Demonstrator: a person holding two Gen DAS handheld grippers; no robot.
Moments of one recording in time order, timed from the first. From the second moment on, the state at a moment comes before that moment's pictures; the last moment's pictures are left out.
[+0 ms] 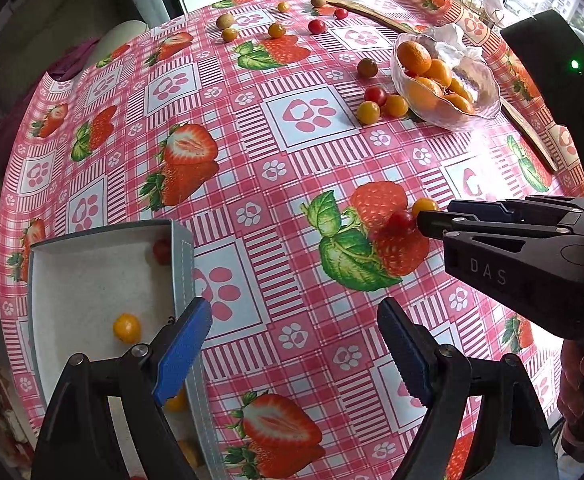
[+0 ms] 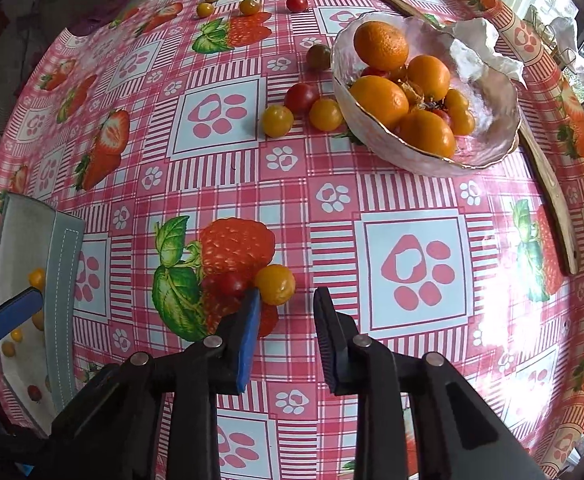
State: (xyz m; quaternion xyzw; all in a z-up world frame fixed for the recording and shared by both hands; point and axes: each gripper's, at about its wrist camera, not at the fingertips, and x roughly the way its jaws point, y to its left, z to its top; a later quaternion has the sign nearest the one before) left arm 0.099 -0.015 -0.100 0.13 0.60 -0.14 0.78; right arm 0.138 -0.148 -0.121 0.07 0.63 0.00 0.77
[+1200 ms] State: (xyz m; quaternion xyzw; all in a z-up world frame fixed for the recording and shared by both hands) left arm 0.137 -0.090 -0.137 0.15 0.60 -0.18 0.77; right arm 0.114 -0.225 -0.136 0.19 0.63 0.00 0.75
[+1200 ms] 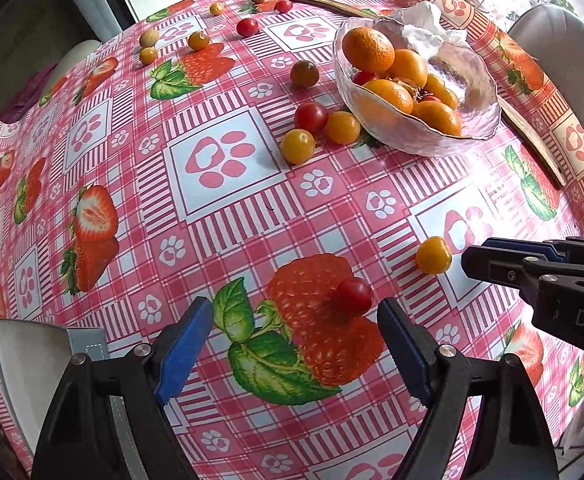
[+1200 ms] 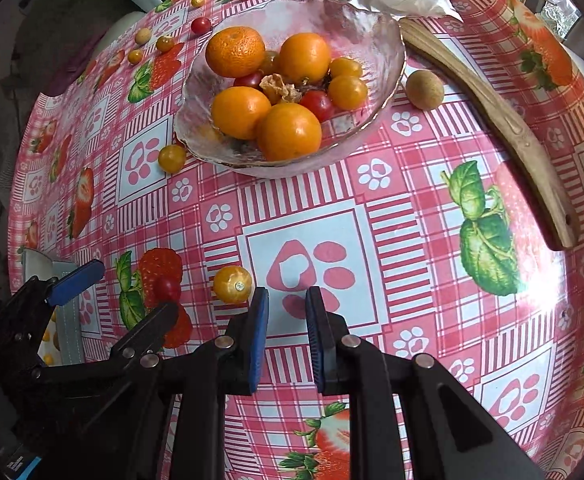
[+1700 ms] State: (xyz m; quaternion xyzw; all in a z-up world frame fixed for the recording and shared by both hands) left arm 0.140 -0.108 -0.137 0.13 0.60 -0.18 0.77; right arm 0.109 -0.225 -0.128 0.21 0.63 0.03 0.75
